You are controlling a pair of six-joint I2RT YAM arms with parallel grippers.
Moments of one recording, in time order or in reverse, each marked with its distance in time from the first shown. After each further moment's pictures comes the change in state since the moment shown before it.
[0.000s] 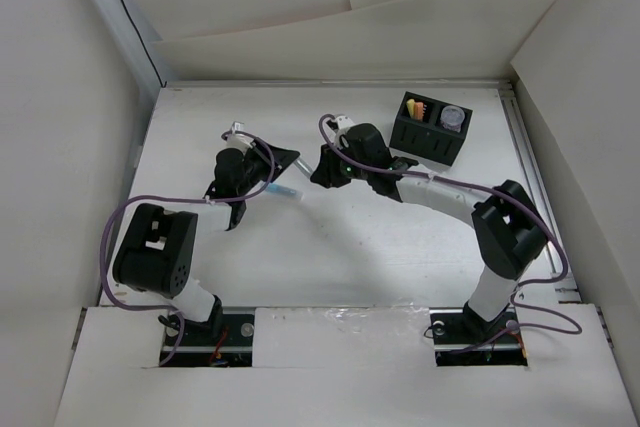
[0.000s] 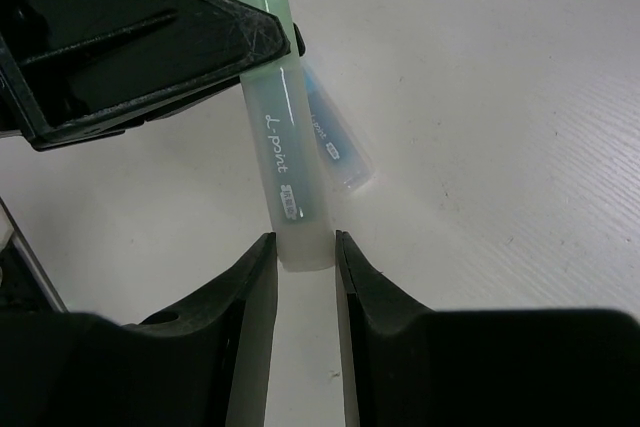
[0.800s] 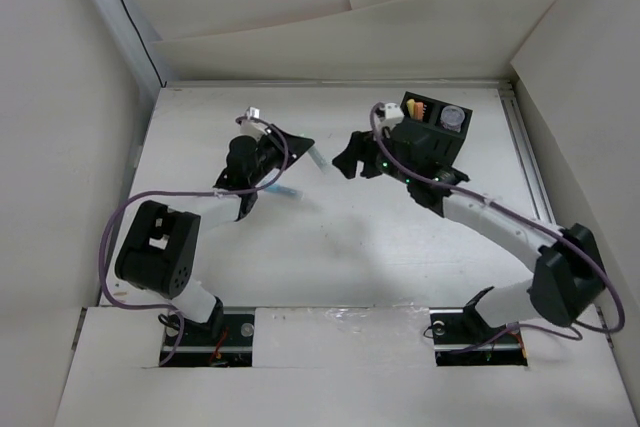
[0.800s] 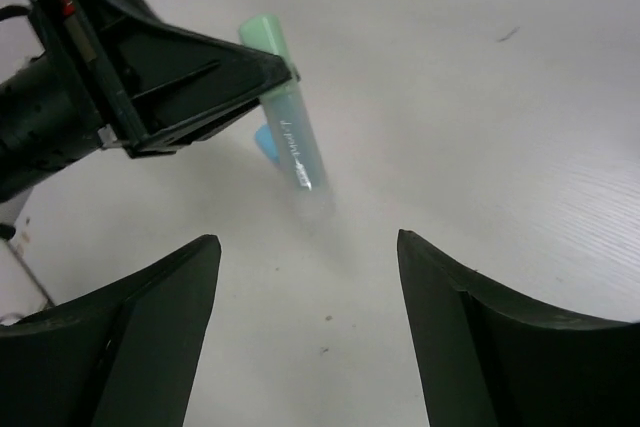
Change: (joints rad) left arm -0.085 0.005 0.109 -0.045 -0.043 0.041; right arm -0.063 -0.321 -0.151 0.002 0.108 0.043
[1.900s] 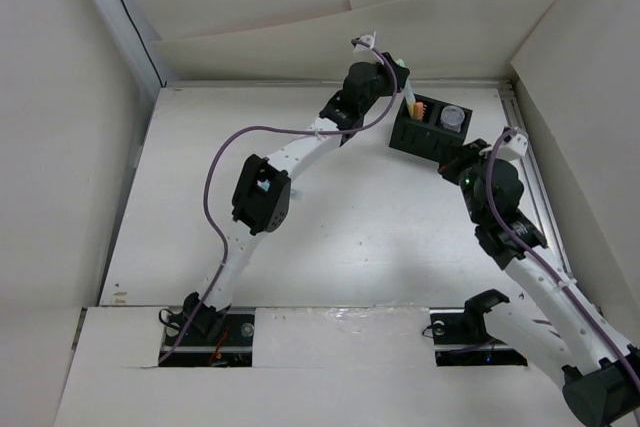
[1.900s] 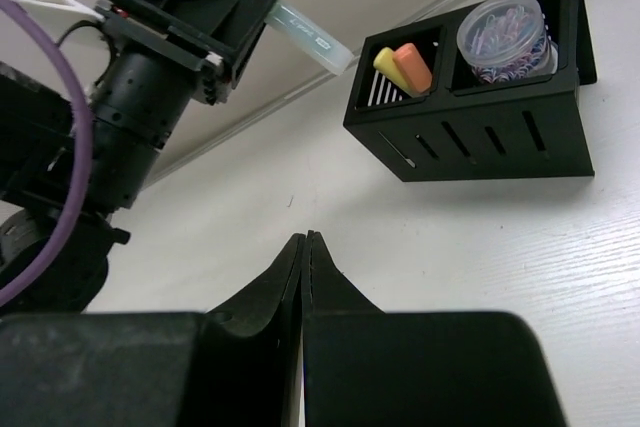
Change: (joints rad) left arm -0.348 0.879 1.556 -0.501 -0.351 0.402; right arm -0.255 -0.626 -0.326 -0.047 0.504 0.246
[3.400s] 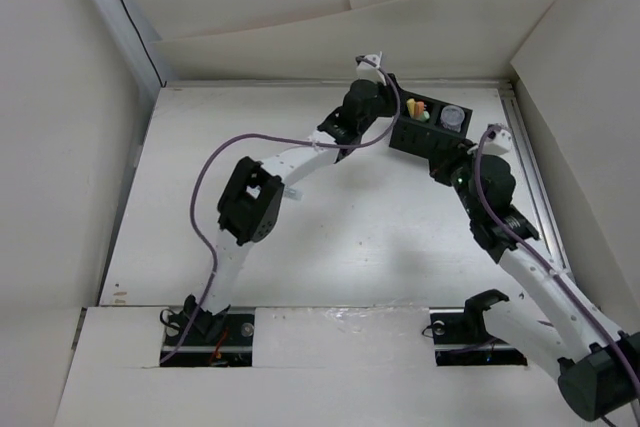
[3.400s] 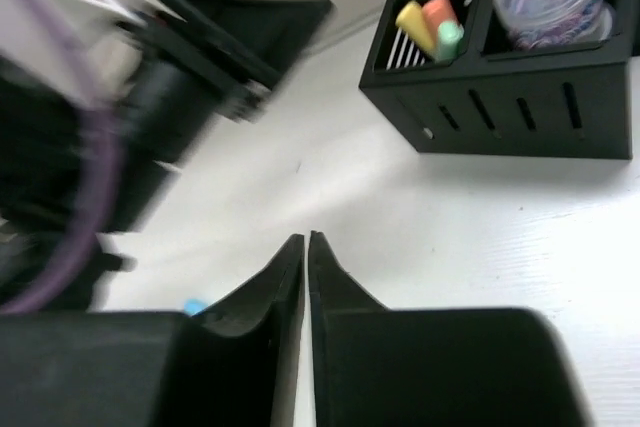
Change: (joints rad) left arm -0.051 -0.108 -0.273 0.046 -0.054 0.115; right arm -0.029 0.021 -0.032 0.031 -0.145 -0.016
